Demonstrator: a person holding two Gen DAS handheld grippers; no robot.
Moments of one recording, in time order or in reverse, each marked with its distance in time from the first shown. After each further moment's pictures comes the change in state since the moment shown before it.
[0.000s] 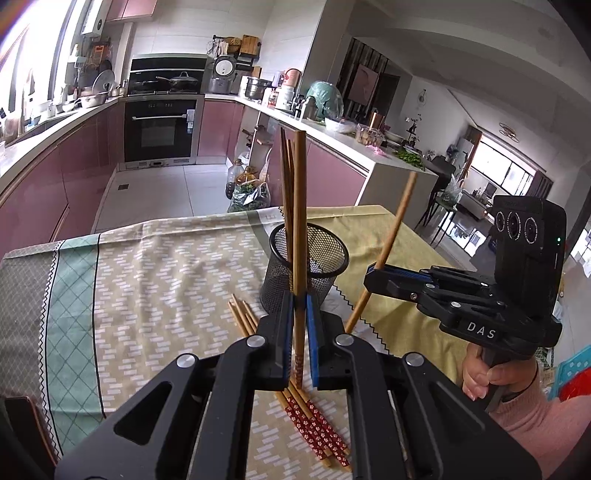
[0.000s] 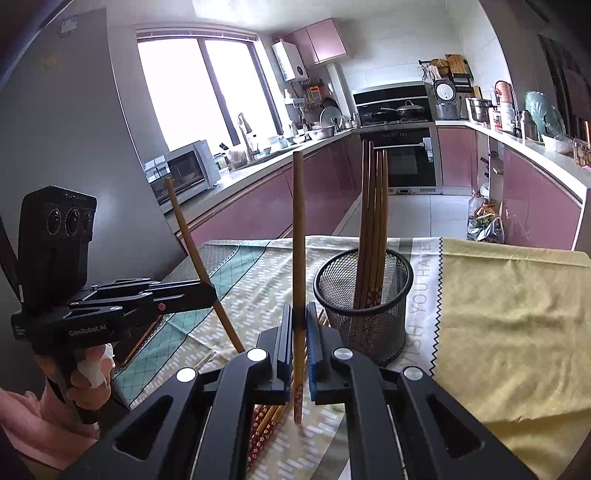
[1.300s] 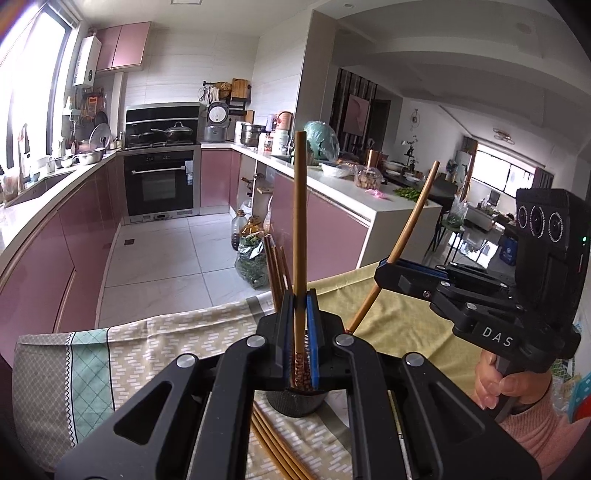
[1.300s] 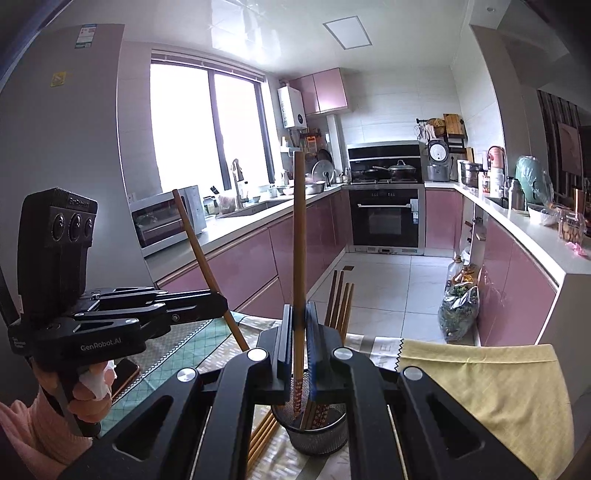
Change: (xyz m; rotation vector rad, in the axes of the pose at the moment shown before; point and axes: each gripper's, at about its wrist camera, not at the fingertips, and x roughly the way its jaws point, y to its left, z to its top) left arm 0.002 -0.031 0.087 0.106 -0.143 0.051; right arm -0.028 -0.009 0.081 -0.105 -0.178 -0.087
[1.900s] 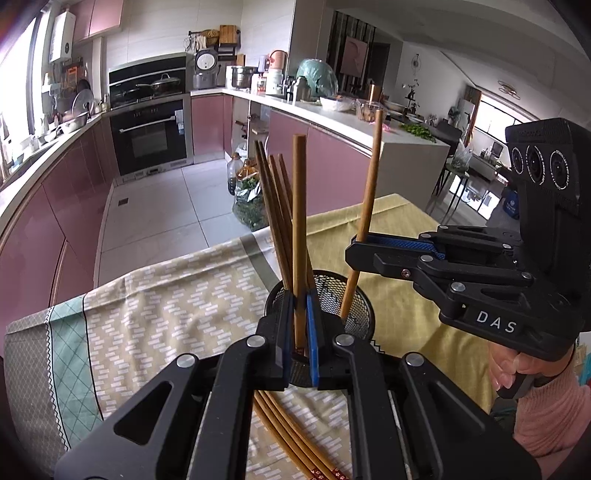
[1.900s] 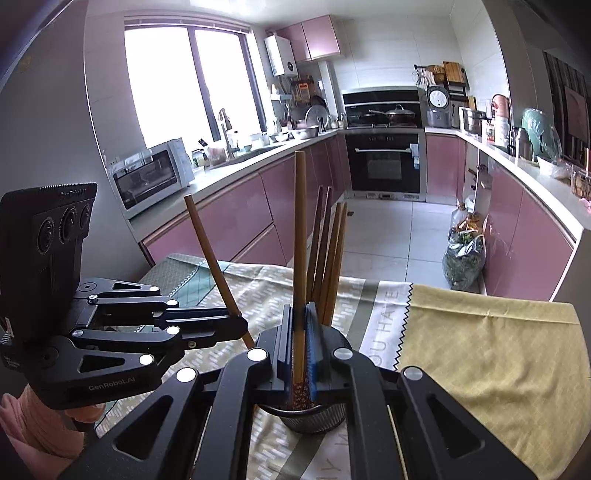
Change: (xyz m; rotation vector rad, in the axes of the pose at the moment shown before) left arm 0.078 0.013 -0.031 0.037 0.240 -0.008; right arm 0.064 -0.015 -0.030 0.052 0.217 0.002
